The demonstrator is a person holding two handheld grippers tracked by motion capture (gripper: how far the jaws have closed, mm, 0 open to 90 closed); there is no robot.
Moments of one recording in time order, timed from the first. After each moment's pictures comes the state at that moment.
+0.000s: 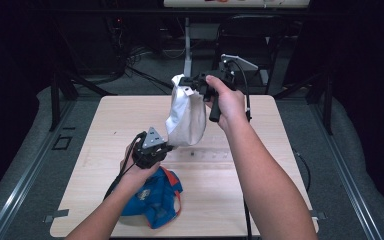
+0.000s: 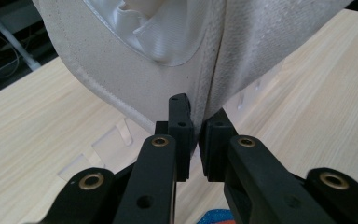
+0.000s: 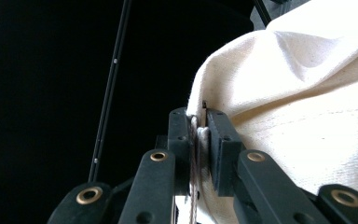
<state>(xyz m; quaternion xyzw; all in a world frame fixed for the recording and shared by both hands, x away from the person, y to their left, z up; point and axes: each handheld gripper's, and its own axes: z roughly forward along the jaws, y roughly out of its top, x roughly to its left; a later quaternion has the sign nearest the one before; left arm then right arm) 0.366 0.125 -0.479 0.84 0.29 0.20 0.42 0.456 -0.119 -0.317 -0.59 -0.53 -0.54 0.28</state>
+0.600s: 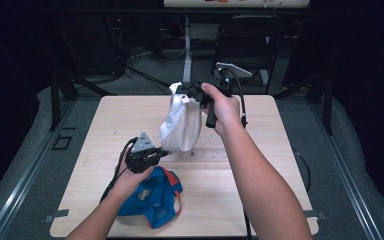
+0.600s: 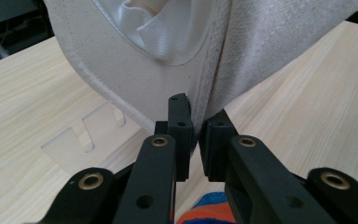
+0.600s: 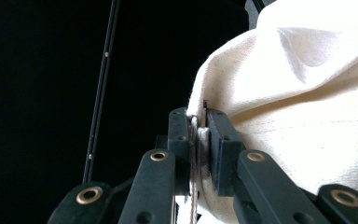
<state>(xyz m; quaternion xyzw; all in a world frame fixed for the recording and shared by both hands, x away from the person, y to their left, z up) 0.367 0.150 -0.503 0.82 0.29 0.17 0.46 0.457 -0.109 -0.337 -0.59 -0.54 -0.53 0.29</state>
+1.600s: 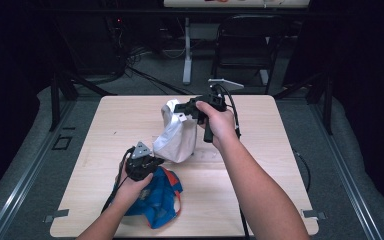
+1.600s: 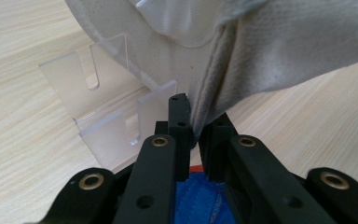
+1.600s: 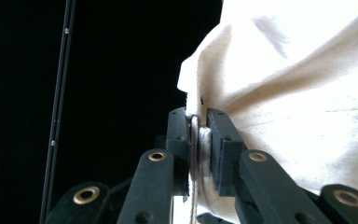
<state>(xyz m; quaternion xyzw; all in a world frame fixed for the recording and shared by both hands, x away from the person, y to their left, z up) 0.358 0.155 -0.534 0.81 0.37 0.16 0.42 0.450 -0.100 -0.378 -0.60 -0.58 -0.48 0.27</state>
